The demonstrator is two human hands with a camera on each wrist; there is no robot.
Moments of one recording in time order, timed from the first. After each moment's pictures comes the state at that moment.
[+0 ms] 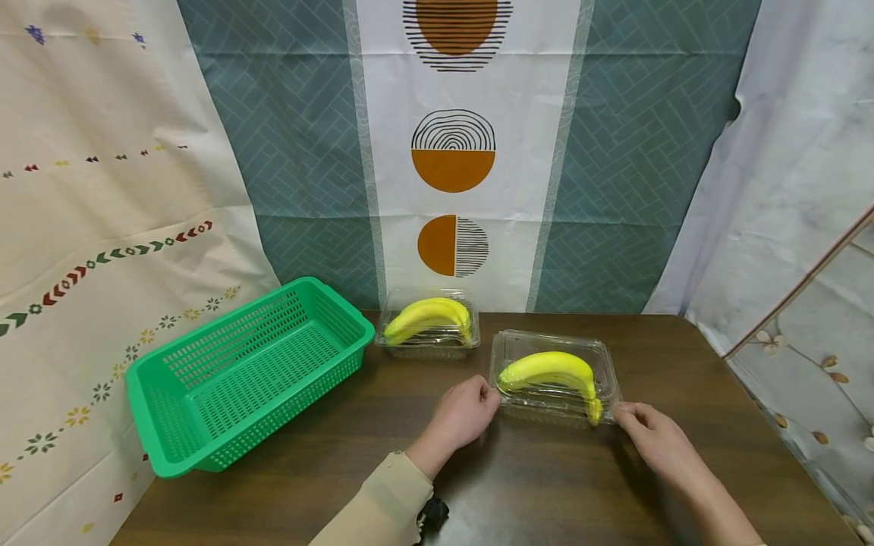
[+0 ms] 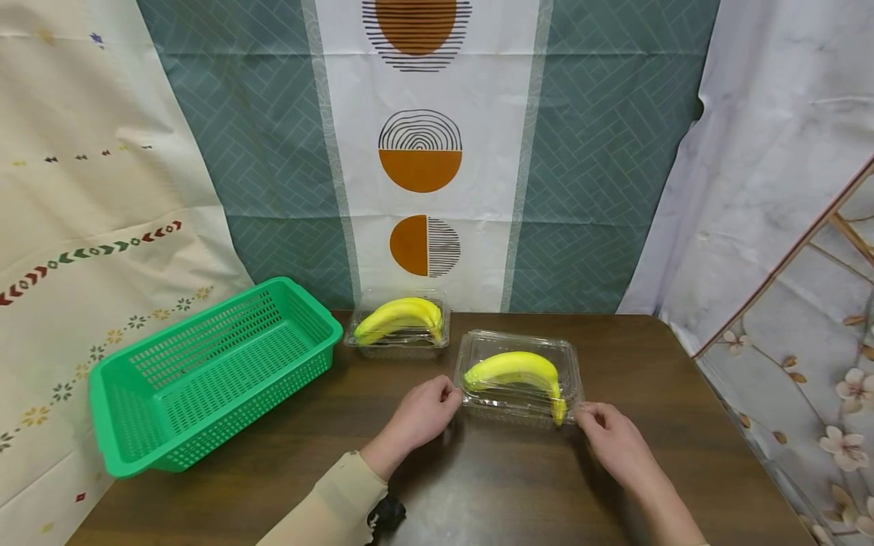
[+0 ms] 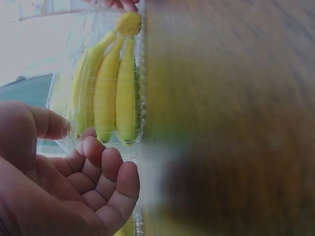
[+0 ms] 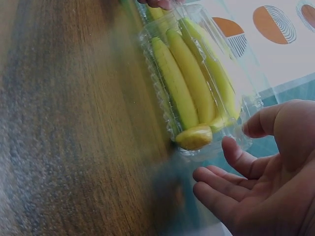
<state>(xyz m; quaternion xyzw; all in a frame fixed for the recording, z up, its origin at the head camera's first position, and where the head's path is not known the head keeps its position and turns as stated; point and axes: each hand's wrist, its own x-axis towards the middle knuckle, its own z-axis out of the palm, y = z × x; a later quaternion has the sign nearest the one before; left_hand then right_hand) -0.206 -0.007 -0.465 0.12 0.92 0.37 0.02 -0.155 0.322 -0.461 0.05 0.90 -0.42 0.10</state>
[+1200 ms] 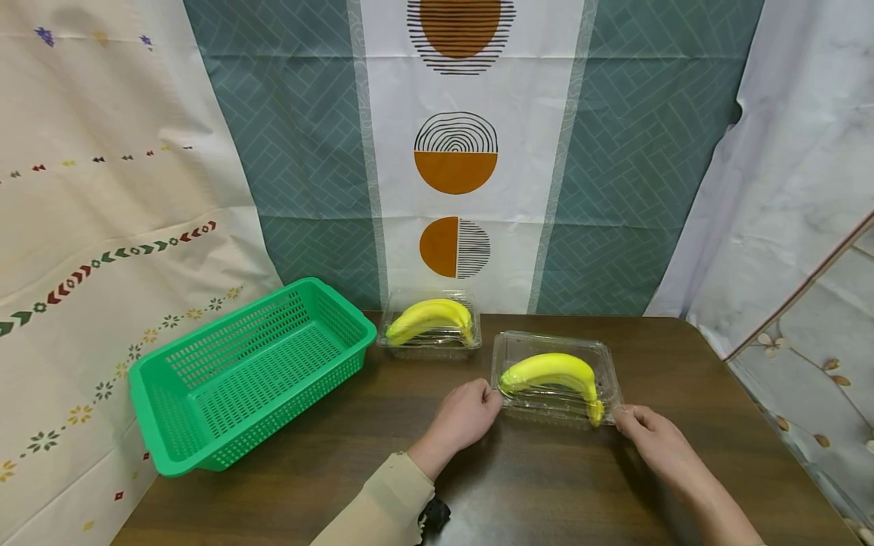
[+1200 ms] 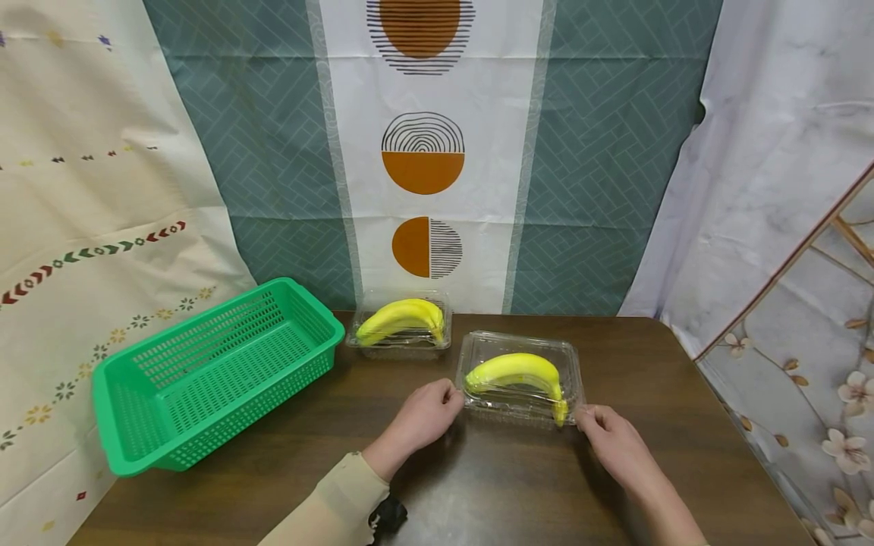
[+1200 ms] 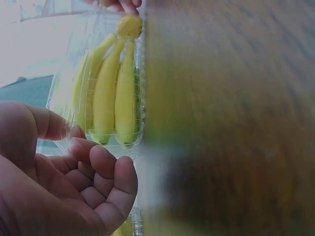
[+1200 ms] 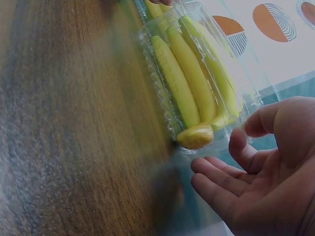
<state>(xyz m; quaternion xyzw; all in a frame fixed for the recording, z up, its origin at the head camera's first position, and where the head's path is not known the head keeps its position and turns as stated) -0.206 -0.007 -0.470 0.13 0.91 0.39 0.01 -0.152 0.319 -0.463 0.04 0.89 -0.44 0.08</state>
